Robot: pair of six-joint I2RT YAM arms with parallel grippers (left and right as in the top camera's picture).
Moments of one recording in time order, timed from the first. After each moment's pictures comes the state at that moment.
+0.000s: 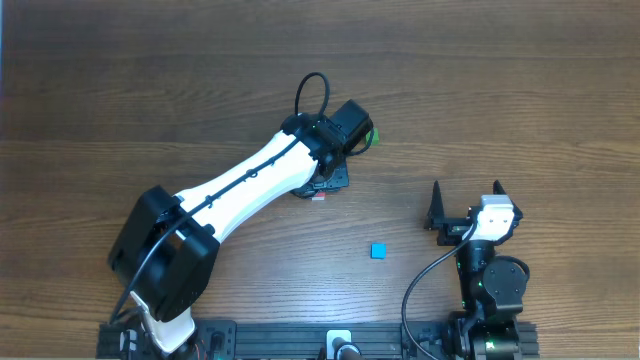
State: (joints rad) left arm -0.76 1.91 1.44 -0.98 -0.09 -0.88; right arm 0.04 0.01 0.01 -0.07 0.04 0.00
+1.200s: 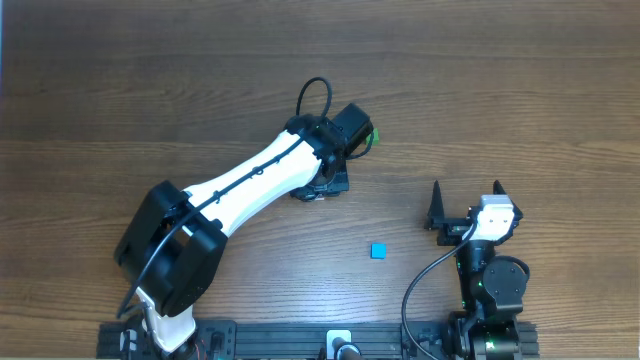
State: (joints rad) left arm -0.76 1.94 1.44 -1.00 -0.06 -0.88; right arm 0.04 0.01 0.01 -0.07 0.04 0.00
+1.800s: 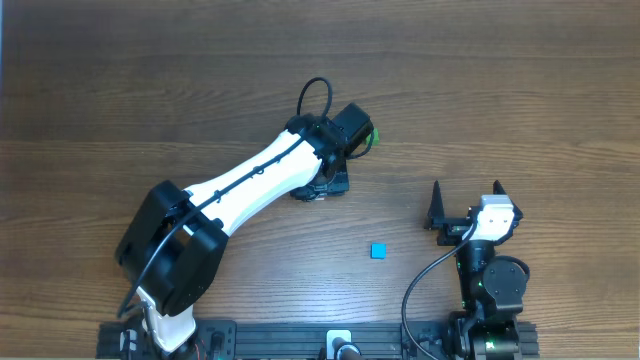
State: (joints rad) left arm -0.76 1.94 1.44 -1.00 -0.06 -0.87; right arm 0.04 0.01 0.01 -0.07 0.04 0.00
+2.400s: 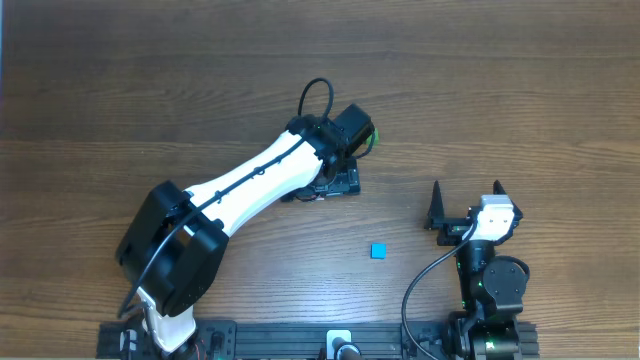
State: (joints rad) left arm -0.77 1.94 1.44 -1.00 -0.06 -0.87; right arm 0.04 0.01 0.01 -0.07 0.04 0.00
